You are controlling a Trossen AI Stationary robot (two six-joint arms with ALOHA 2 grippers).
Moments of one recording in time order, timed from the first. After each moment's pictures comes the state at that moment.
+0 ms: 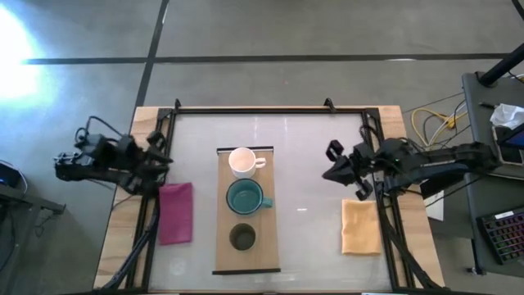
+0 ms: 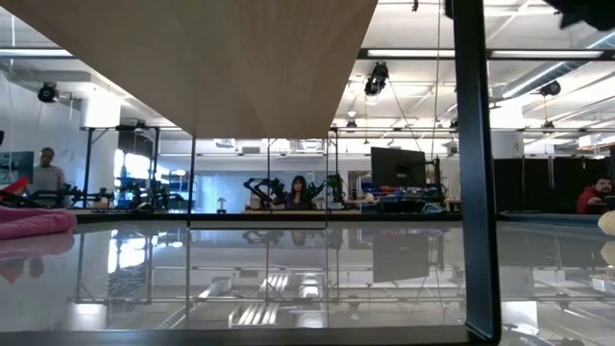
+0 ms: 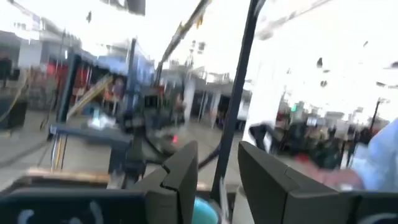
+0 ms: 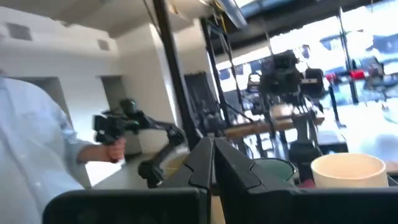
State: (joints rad) left arm -0.13 0.25 0.56 -0.08 0.07 -0.23; right arm 0.04 0.81 0.49 0.61 -0.31 0.33
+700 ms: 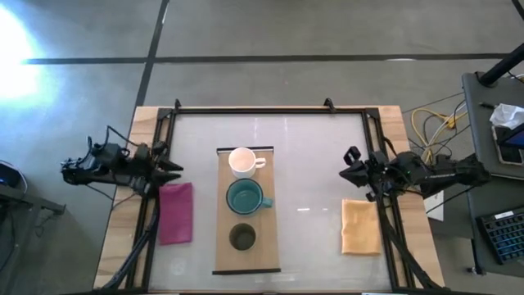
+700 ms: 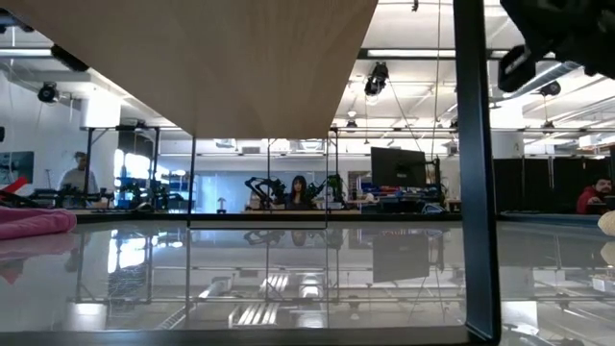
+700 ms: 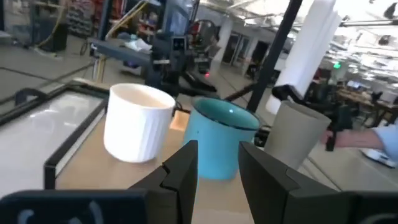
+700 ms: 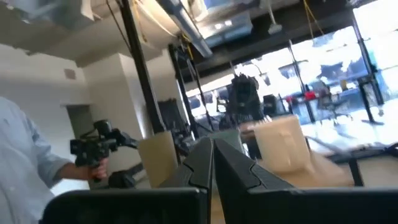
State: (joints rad) left arm -0.13 0.03 0.47 -0.47 -0.03 -0.30; right arm 0.03 0.25 0.01 0.61 -0.13 0.35
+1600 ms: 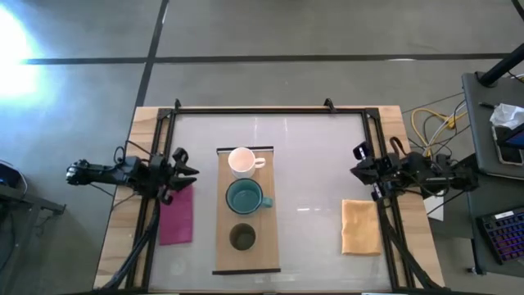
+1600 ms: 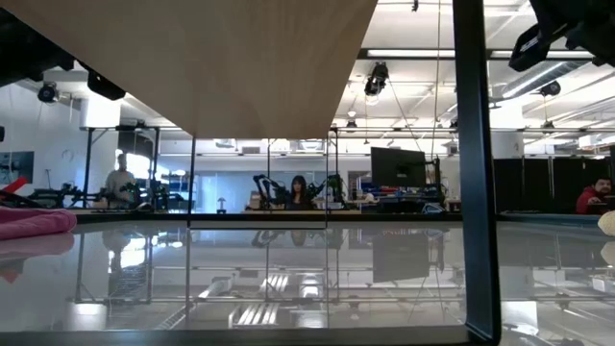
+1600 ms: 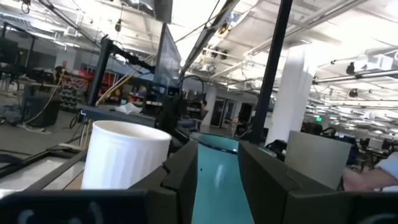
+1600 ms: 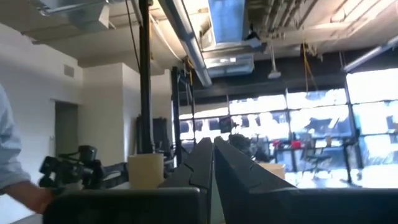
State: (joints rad) left arm -0.13 0.03 0.01 0.31 -0.04 -0.23; right arm 0.03 0.01 0.01 0.50 -0.13 0.13
